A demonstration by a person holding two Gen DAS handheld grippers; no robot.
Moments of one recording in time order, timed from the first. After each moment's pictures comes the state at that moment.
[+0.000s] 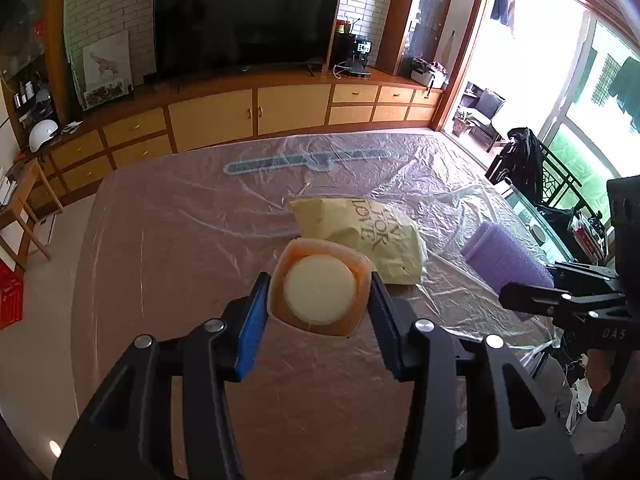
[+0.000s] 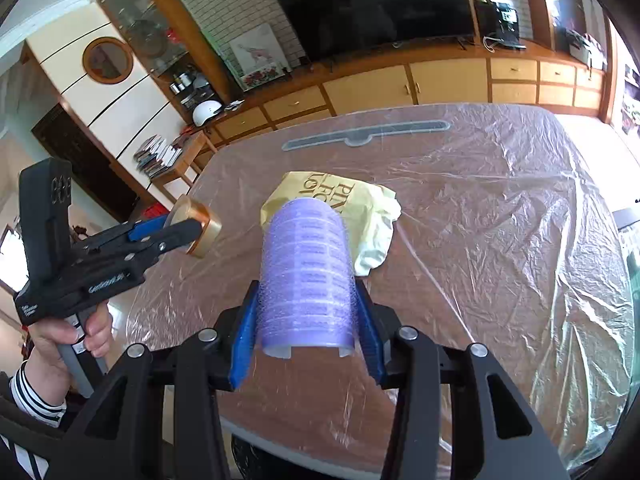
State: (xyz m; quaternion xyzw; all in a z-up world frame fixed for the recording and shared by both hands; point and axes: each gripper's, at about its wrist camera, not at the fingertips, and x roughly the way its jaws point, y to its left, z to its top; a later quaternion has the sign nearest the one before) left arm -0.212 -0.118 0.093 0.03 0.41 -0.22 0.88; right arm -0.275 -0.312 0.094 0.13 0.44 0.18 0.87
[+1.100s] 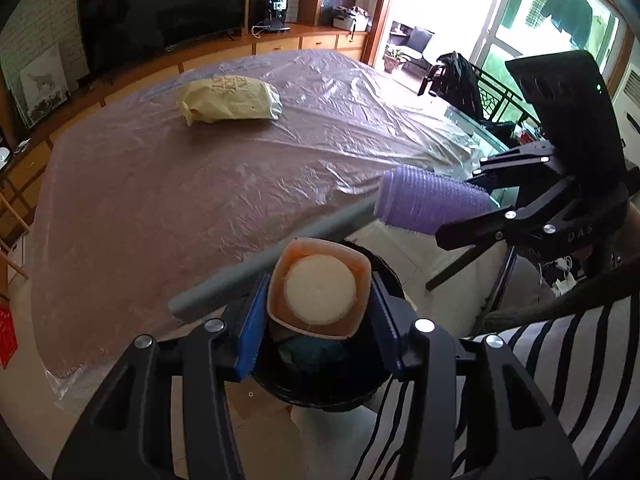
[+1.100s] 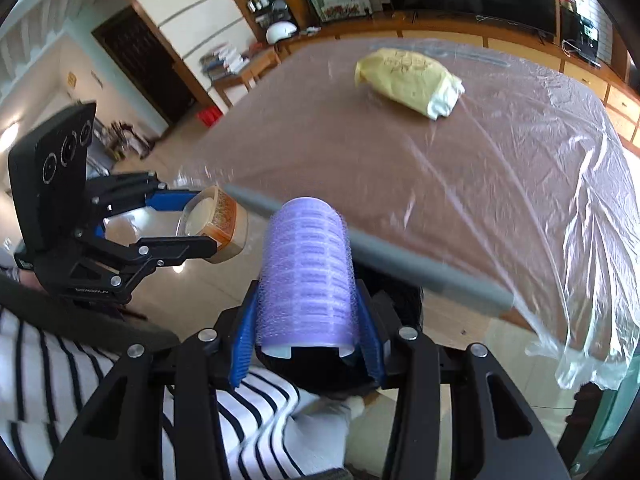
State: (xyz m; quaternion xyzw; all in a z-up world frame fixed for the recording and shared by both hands) left arm -0.387 -0.141 0.053 0.12 0.46 -0.33 0.81; right arm -0.417 -0.304 0.060 0.02 0.50 0.30 0.81
